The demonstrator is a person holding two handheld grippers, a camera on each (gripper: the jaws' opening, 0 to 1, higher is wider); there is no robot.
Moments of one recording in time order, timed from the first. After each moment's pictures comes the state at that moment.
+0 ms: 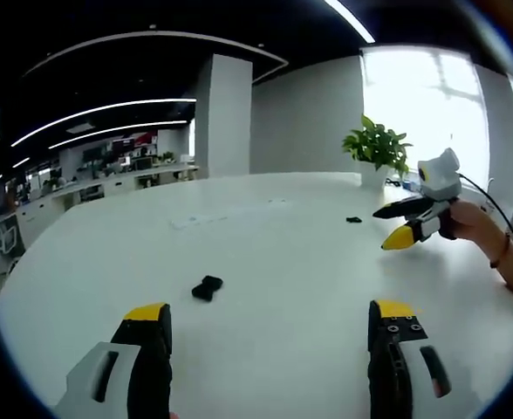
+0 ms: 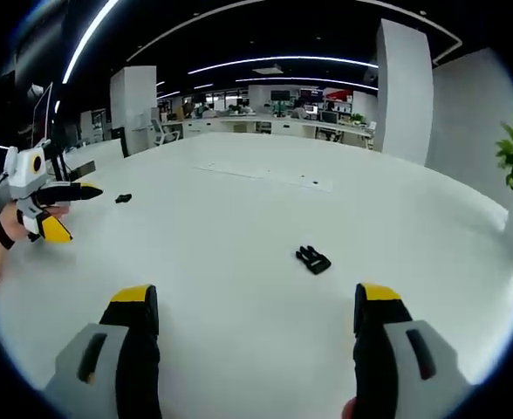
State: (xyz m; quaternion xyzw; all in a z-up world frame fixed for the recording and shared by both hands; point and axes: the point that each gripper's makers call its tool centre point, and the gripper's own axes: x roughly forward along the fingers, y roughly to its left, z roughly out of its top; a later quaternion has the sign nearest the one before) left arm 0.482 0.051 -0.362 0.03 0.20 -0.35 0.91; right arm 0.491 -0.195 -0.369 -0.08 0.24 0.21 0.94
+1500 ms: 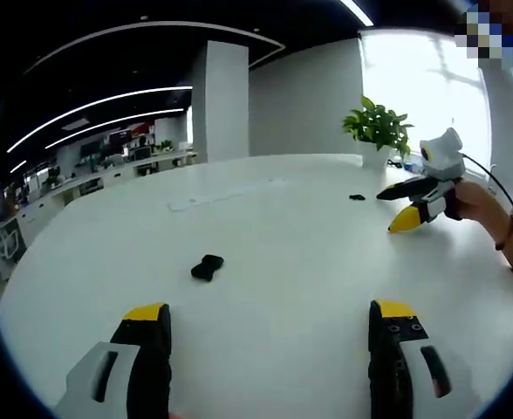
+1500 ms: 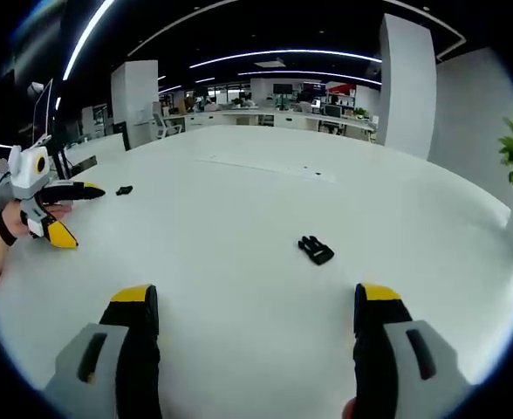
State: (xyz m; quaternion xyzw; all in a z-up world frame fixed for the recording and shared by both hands) left arm 0.470 0.054 -0.386 0.06 0.24 -0.35 0.91; right arm 0.485 -0.194 -0.377 -0.08 0.25 0.22 0.94
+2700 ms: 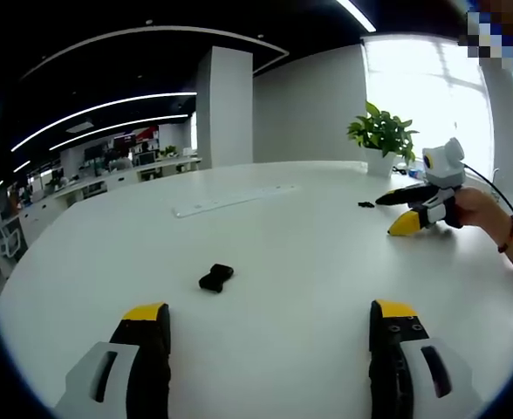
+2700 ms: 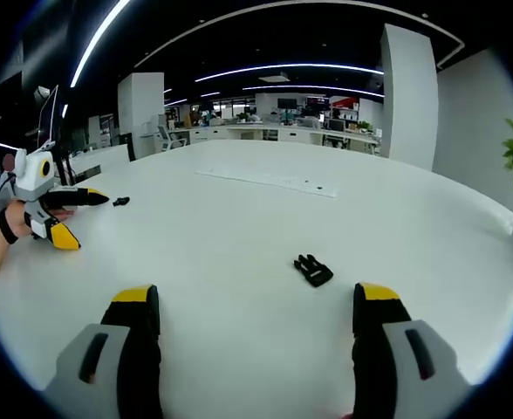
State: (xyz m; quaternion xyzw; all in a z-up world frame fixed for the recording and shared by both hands) left arm 0.504 0.055 -0.386 0.05 0.22 -0.34 0.91; right arm 0.509 -0.197 -0.369 -0.07 0.21 0.23 0.95
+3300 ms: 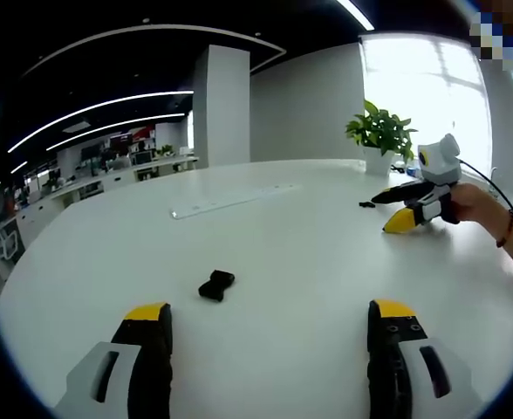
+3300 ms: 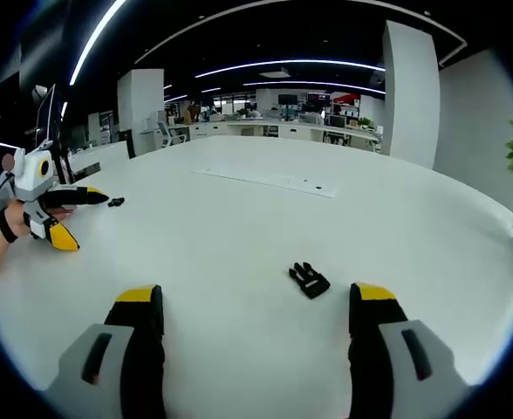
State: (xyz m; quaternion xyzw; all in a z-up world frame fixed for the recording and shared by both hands) left arm 0.508 0.053 -0.383 0.05 0.22 -0.35 0.91; right arm 0.529 -0.202 -0.369 -0.08 0.23 0.23 0.94
